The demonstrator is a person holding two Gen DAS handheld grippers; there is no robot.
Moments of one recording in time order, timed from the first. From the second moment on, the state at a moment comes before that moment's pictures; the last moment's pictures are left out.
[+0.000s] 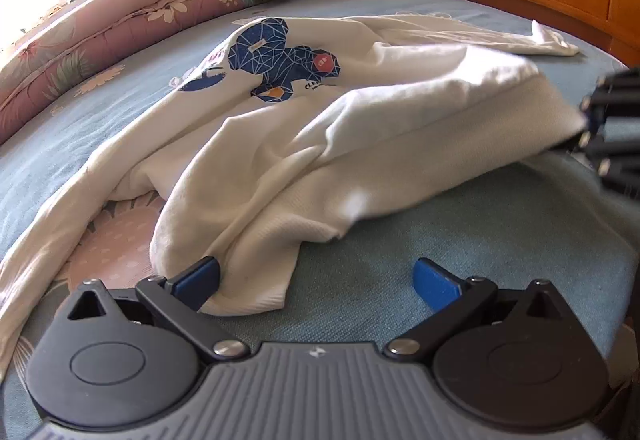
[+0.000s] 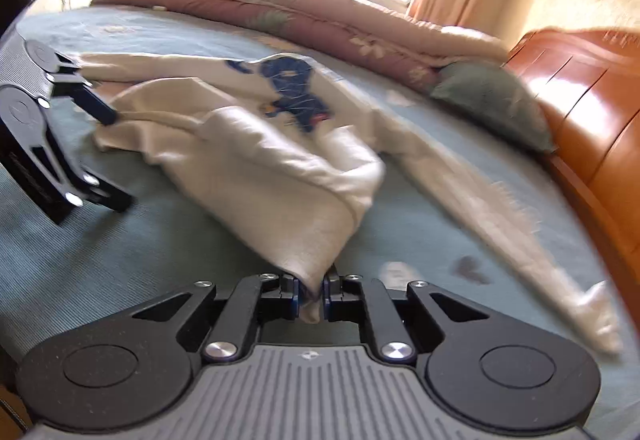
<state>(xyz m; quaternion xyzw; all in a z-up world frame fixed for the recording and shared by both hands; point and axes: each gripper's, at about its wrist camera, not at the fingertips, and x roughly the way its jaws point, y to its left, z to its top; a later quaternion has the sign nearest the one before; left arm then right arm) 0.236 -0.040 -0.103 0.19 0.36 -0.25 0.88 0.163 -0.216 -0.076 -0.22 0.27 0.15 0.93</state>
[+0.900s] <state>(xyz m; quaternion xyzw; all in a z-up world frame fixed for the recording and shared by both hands) 0.223 0.023 -0.052 -0.07 0.41 -0.24 0.88 0.144 -0.274 -0.051 -0.38 0.32 0.14 0.86</state>
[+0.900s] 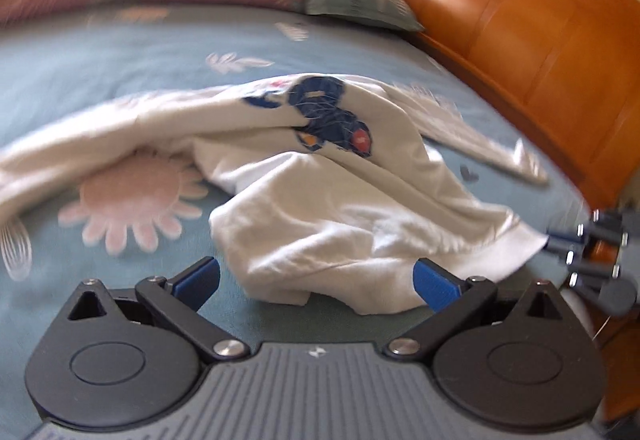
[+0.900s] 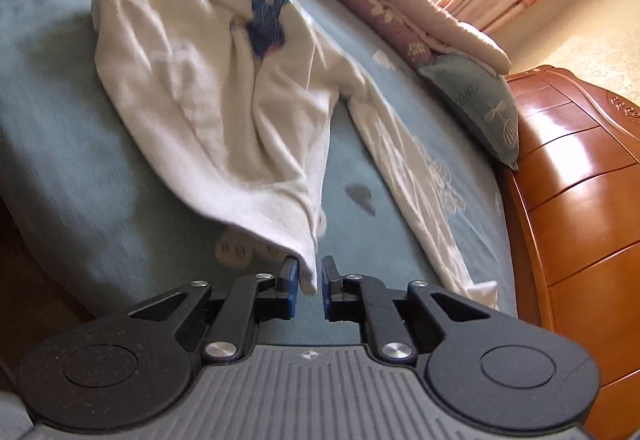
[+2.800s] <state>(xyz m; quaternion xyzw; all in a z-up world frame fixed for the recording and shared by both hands) 0.239 0.033 -0.138 -0.33 0.33 -0.34 0.82 0.236 -0.238 -0.085 0.00 0.39 0.23 0.89</state>
